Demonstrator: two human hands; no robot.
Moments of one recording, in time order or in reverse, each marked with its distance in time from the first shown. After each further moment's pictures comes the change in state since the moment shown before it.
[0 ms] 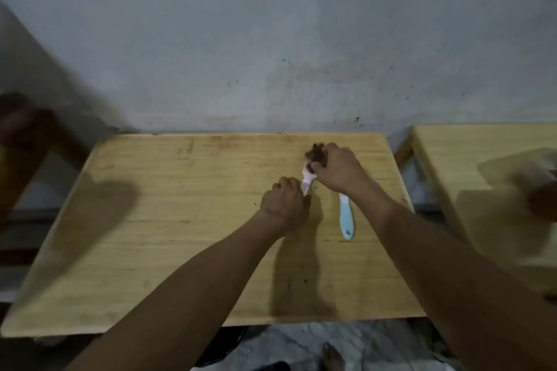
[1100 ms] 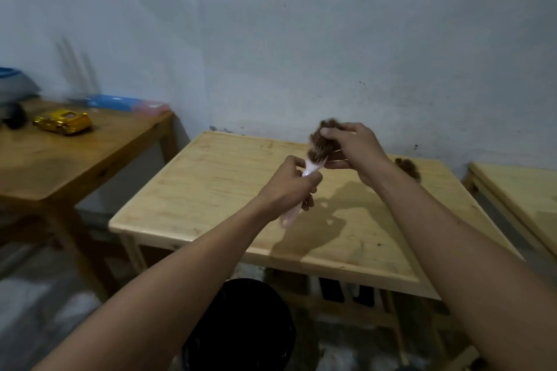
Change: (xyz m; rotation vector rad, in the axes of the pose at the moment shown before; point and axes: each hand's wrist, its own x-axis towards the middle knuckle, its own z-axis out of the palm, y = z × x) left_hand -0.175 -0.107 -0.009 -1.085 0.296 0.025; right_hand -0.128 -0.115 0.059 1.065 0.017 -0.250
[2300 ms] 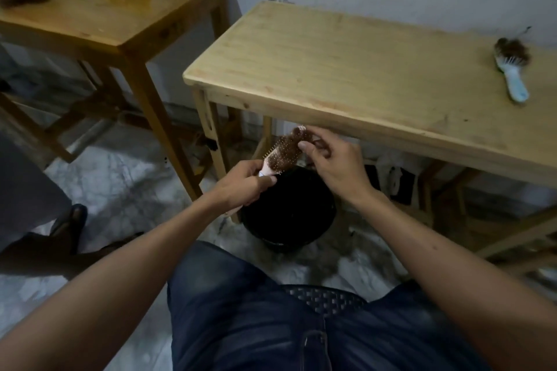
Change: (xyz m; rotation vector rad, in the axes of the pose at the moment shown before) left_hand -0.202 -0.211 -0.089 0.044 -0.009 -0.317; right_hand -0.174 0.213 0.120 -0.487 -0.175 -0.375
